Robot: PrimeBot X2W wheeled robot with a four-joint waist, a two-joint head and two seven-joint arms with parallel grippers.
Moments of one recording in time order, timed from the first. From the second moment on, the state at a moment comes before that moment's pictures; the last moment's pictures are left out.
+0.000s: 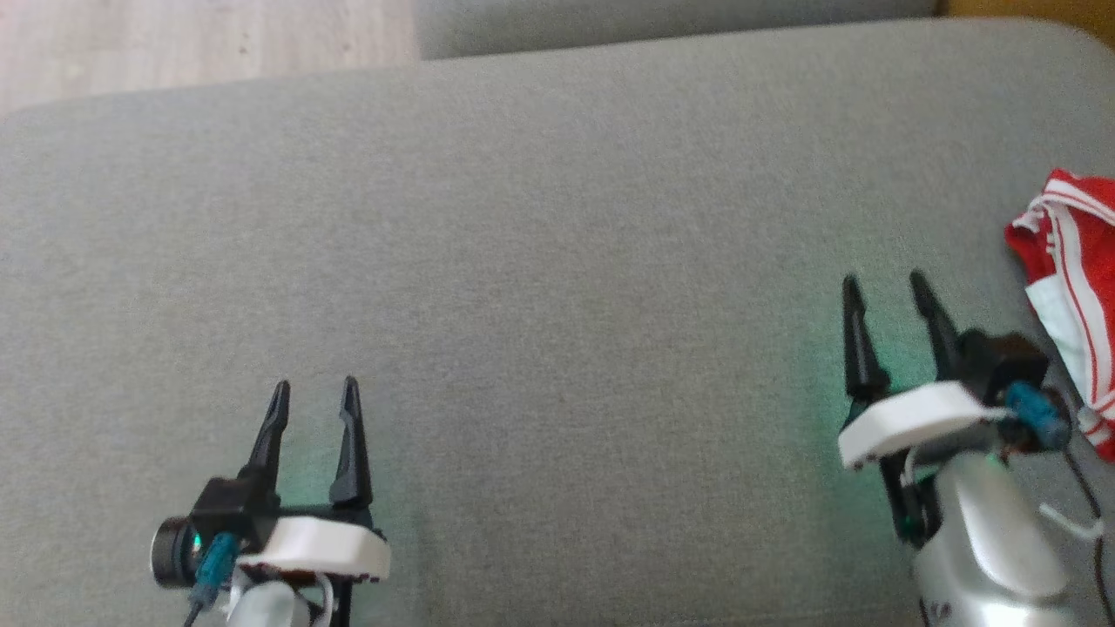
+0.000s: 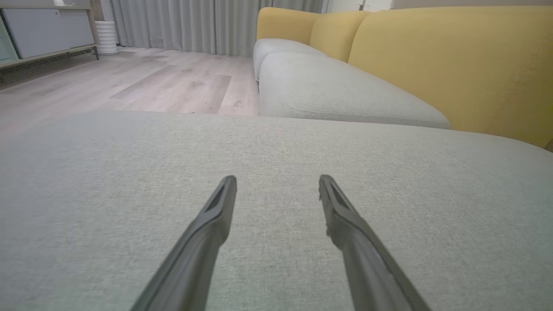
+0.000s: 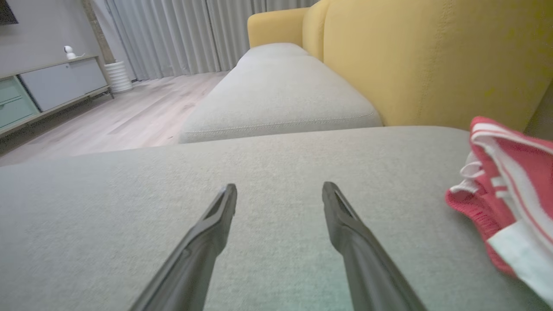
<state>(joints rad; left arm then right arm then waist) -0.11 0.05 -0.12 0.37 -0.20 -0.03 -0.26 -0.32 -0.06 -0.01 0.58 0.09 0.13 -0.26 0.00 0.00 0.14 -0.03</state>
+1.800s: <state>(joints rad) 0.04 0.05 -0.04 0.42 -0.51 -0.04 -0.18 -0.12 -0.05 0.03 0.56 0.44 0.13 -0.18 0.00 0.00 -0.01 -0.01</state>
